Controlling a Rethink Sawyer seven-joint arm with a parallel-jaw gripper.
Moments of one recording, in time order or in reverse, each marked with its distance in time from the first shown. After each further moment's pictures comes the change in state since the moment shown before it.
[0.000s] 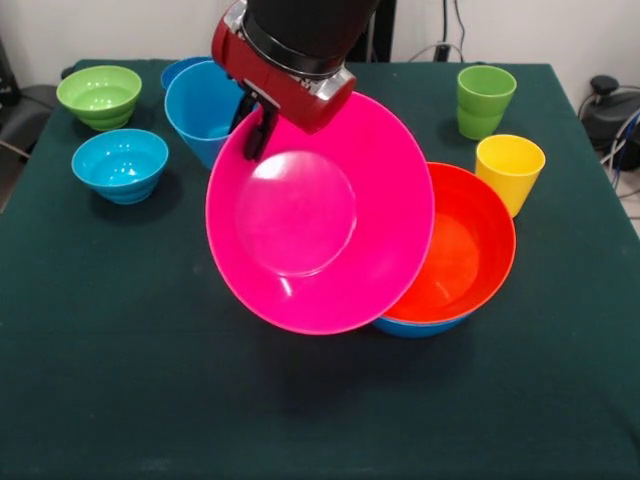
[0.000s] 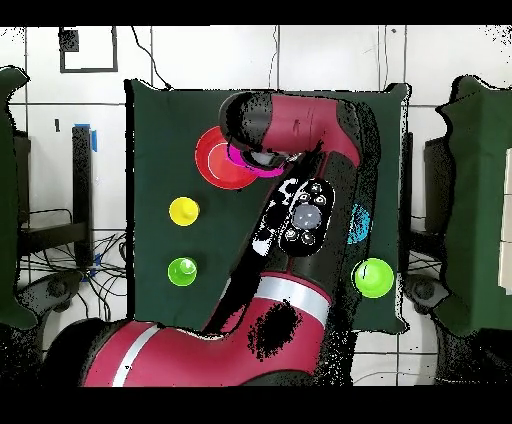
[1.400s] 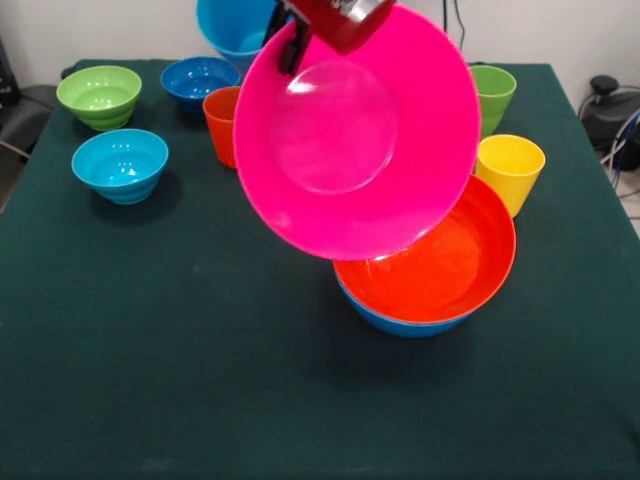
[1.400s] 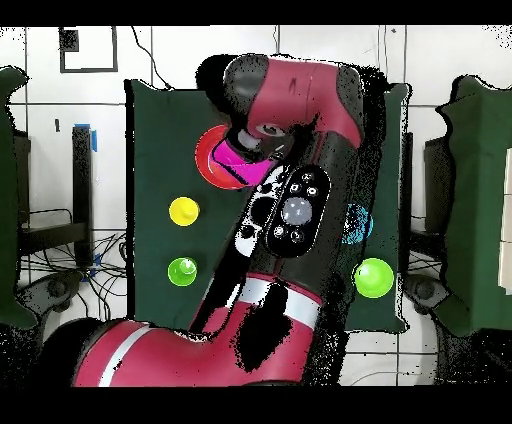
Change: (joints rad) arm 0.024 0.014 -0.076 -0.167 0.085 0.406 0.001
